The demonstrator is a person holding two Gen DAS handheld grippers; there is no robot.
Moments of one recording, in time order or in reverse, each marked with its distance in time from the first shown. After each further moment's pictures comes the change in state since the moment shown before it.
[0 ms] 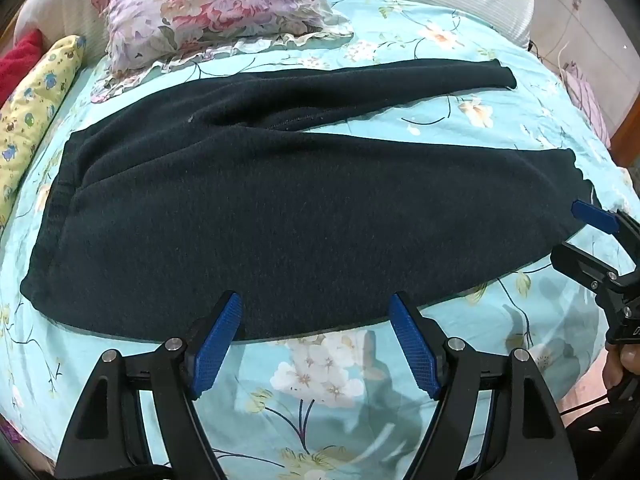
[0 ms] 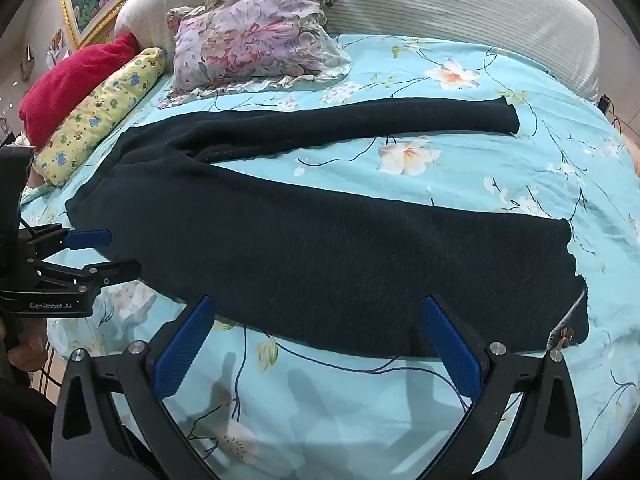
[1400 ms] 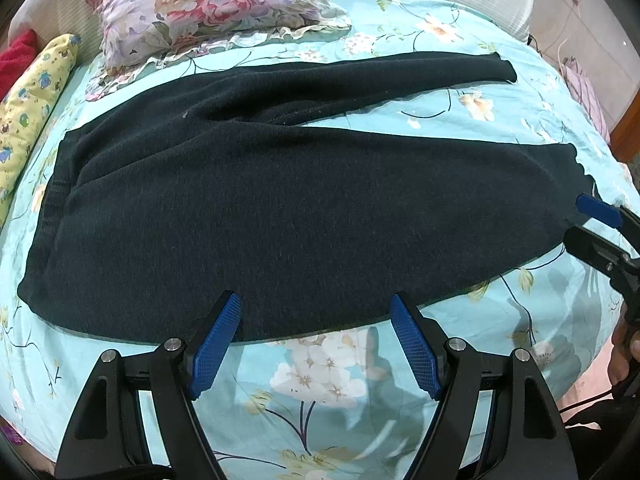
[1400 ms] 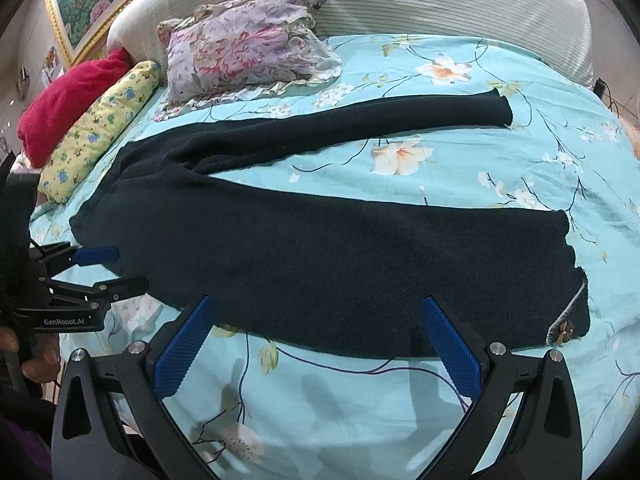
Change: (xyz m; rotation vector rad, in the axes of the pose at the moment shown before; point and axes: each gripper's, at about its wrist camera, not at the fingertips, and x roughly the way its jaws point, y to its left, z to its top) left arm 0.005 0.002 0.004 0.011 0.027 -0.006; right arm -0.004 -0.007 0.000 0.056 -0.039 0.018
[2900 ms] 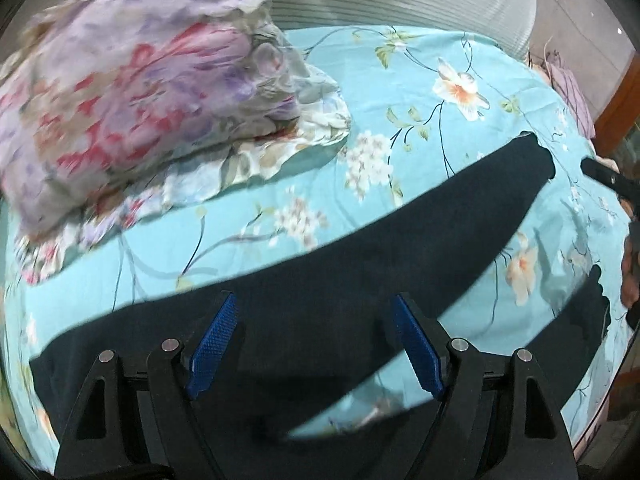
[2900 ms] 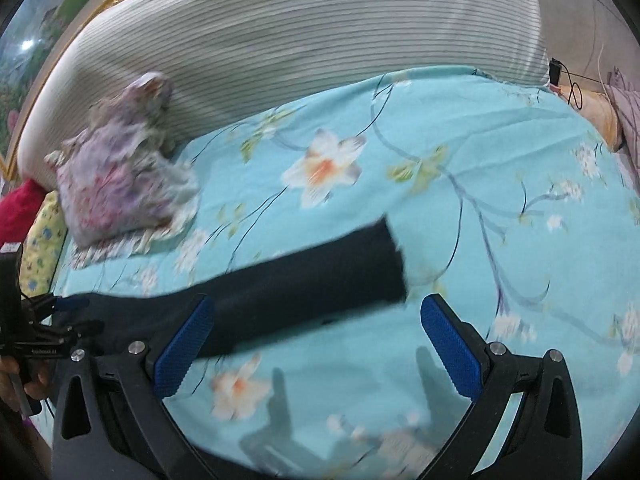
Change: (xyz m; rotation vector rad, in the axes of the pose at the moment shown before) left arm 0.075 0.013 0.239 0.153 0.015 -0.093; right arm 0.054 -0.173 0.183 0.235 -0.066 -0.094
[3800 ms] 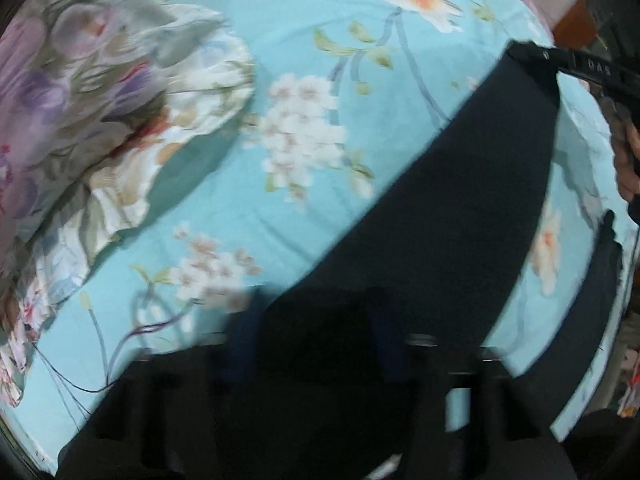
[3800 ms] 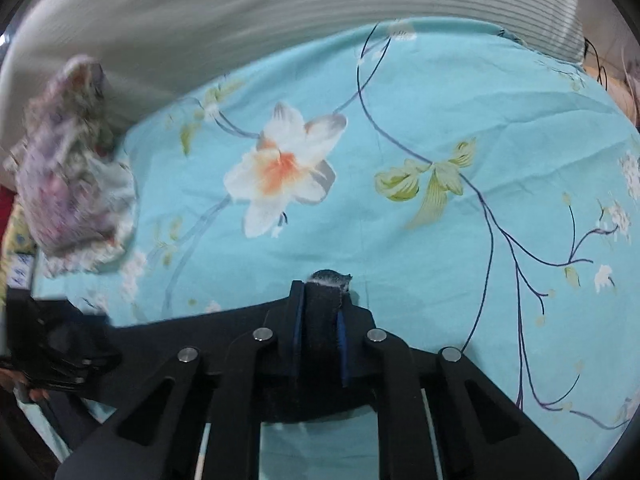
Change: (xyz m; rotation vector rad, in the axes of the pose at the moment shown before) left arm 0.100 -0.030 0.046 0.264 0.253 -0.146; right arm 0.083 -0.030 0.046 0.020 0.149 0.003
